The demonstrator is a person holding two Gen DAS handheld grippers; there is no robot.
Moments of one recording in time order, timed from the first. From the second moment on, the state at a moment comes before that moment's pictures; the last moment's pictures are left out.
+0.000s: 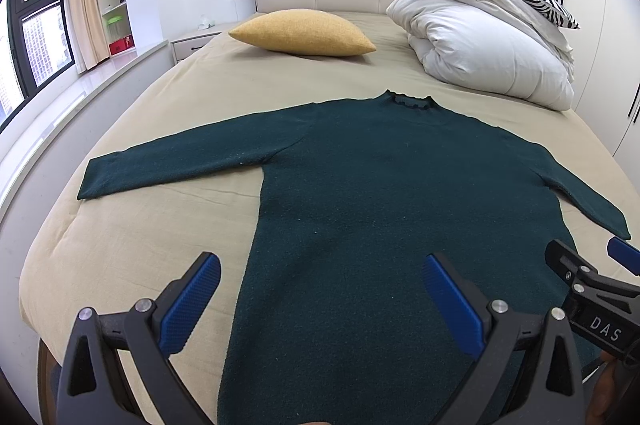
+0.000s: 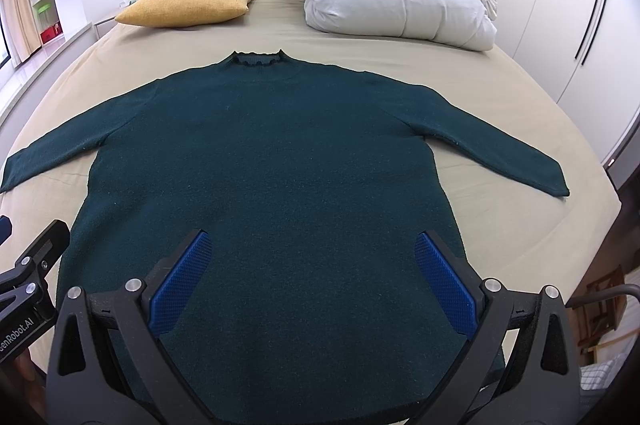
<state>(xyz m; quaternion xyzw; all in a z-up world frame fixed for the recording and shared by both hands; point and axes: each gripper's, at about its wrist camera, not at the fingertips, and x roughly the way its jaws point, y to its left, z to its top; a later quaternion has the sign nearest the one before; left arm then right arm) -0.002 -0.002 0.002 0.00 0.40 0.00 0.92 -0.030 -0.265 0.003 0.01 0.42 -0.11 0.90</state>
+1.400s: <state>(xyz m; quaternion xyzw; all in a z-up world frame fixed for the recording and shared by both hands) 0.064 0.186 -0.051 -0.26 0.44 0.02 0.86 0.000 -0.272 0.021 0.09 0.34 -0.04 0.93</state>
